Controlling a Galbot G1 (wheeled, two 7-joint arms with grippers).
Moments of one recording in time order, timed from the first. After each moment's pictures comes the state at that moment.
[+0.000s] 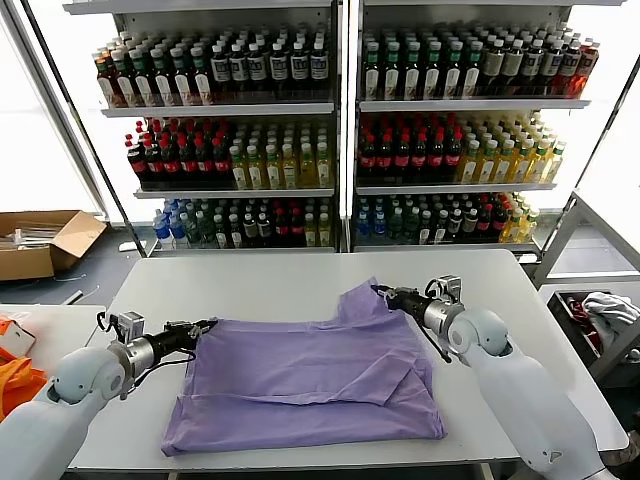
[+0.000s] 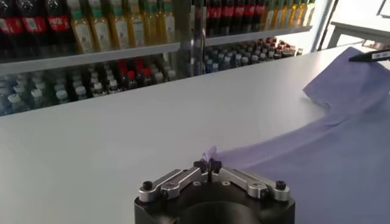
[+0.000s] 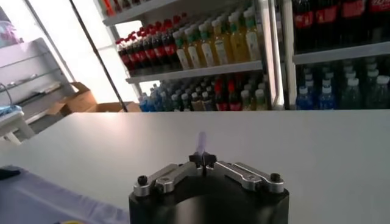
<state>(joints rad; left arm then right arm) 0.97 -0.73 -0.28 -1.61 -0.72 0.47 0.34 -0.70 1.02 0.12 1.52 0.87 -0.51 -0.22</state>
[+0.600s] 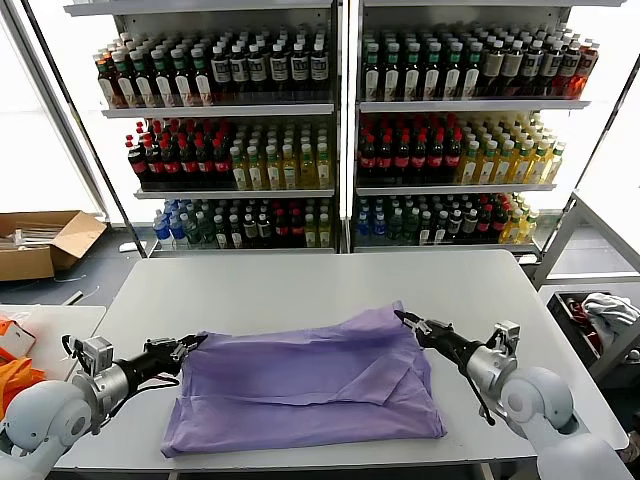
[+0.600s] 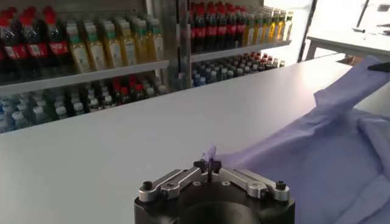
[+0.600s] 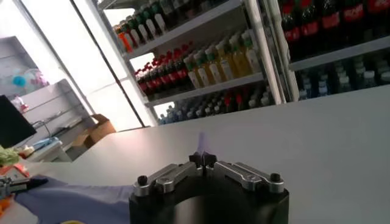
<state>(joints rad) 1.36 -0.67 -0.58 -1.92 -0.75 0.47 0.31 -1.25 0.95 0.49 1.94 0.95 -0.50 -0.24</state>
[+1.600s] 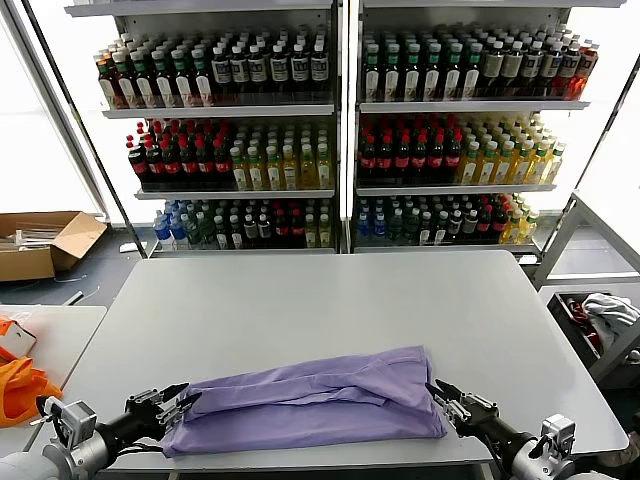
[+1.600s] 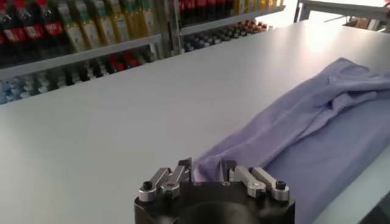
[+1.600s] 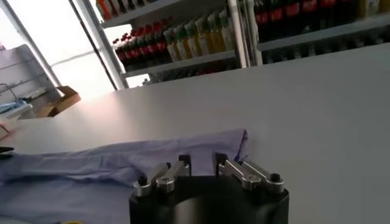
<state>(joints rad) 1.76 -0.70 -0.81 -2.11 -0.64 0.43 0.27 -1.68 0.97 0.73 2.13 0.73 -0.34 -0.23</state>
